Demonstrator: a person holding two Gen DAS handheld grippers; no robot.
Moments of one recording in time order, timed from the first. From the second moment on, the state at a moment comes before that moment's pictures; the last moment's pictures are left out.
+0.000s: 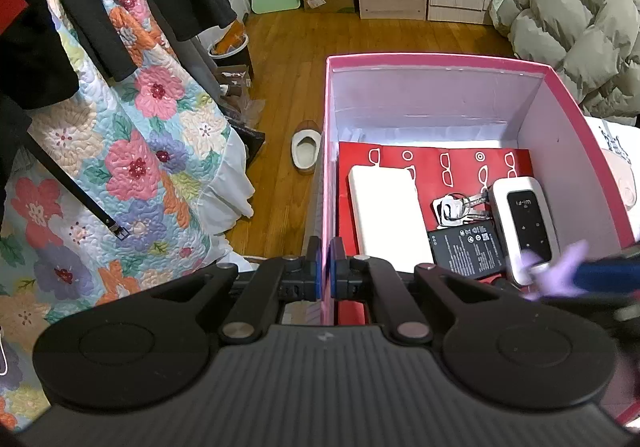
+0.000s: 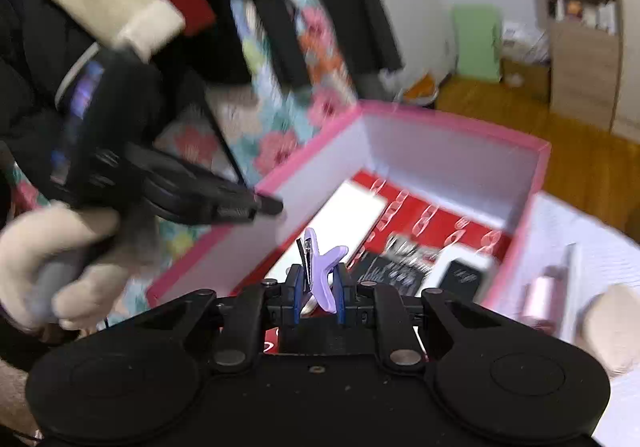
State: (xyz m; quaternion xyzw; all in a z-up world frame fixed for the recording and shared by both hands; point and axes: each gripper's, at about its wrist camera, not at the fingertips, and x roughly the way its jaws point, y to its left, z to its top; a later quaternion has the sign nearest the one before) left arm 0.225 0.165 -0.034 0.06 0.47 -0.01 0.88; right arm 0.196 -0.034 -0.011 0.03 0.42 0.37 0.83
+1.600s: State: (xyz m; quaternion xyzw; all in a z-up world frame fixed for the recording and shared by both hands) left arm 0.208 0.162 -0.033 0.03 0.46 0.05 0.89; right arm 0.137 -0.166 -0.038 -0.07 0.38 0.26 0.89
